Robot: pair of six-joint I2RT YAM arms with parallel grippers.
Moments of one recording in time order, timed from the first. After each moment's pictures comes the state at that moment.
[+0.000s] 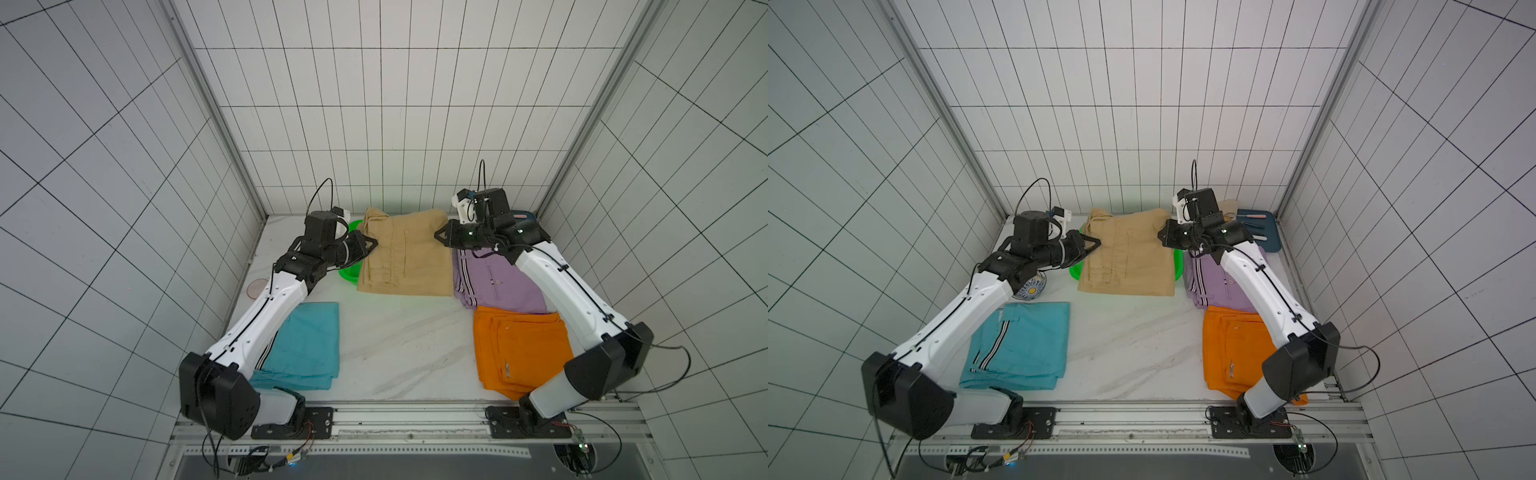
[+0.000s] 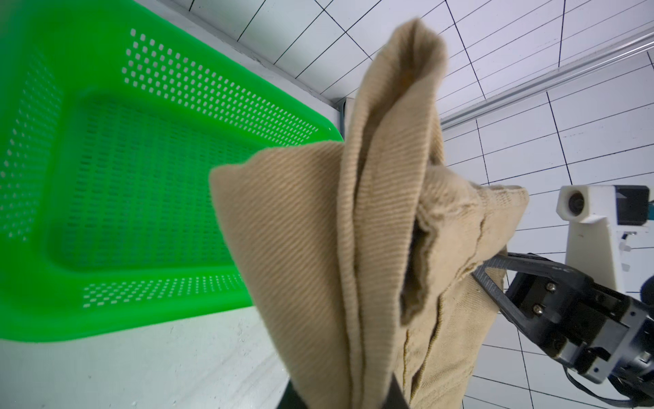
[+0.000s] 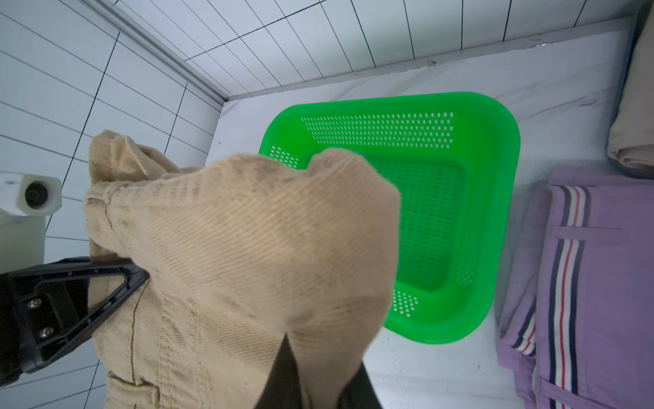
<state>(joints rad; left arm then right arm) -0.32 1.43 1.32 -0.42 0.45 -0.79 0.49 1.65 1.72 -0.77 -0.30 0.46</state>
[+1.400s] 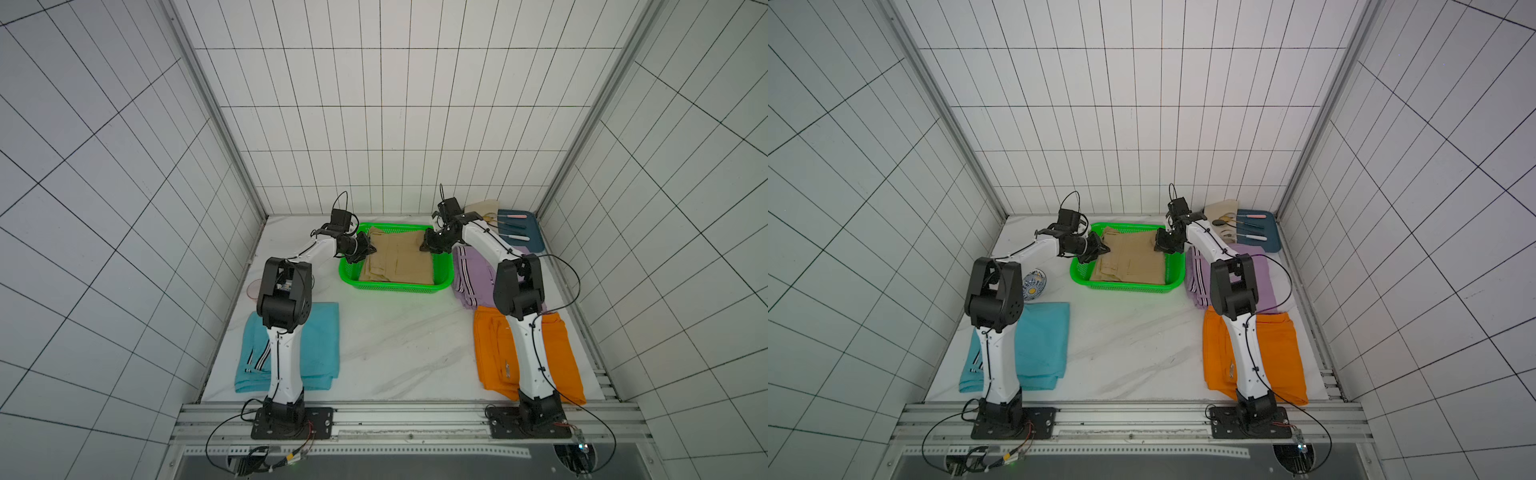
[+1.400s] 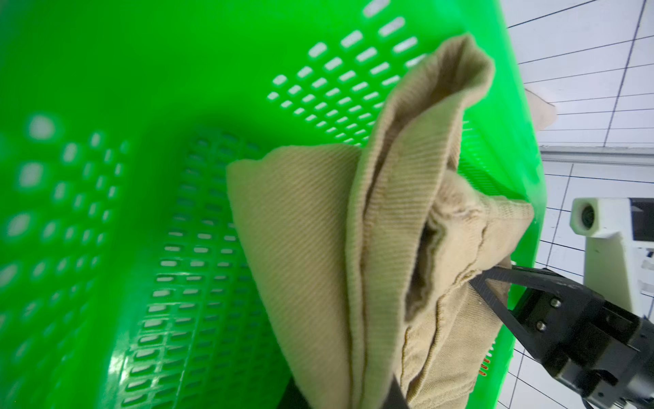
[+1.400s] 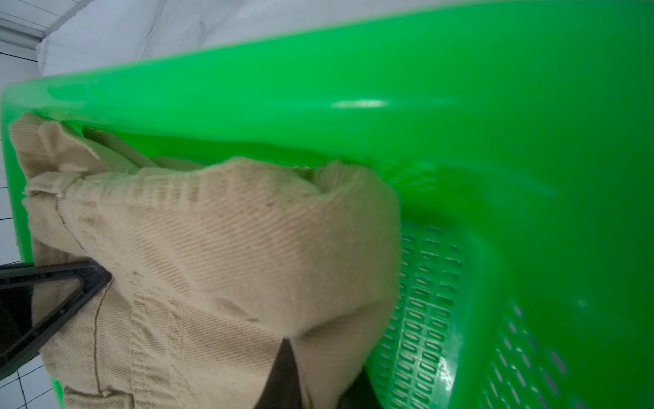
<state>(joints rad) -0.21 2.15 1.67 -0.48 0.49 -0.75 0.41 2.39 2.15 -0.87 -0.36 0.42</state>
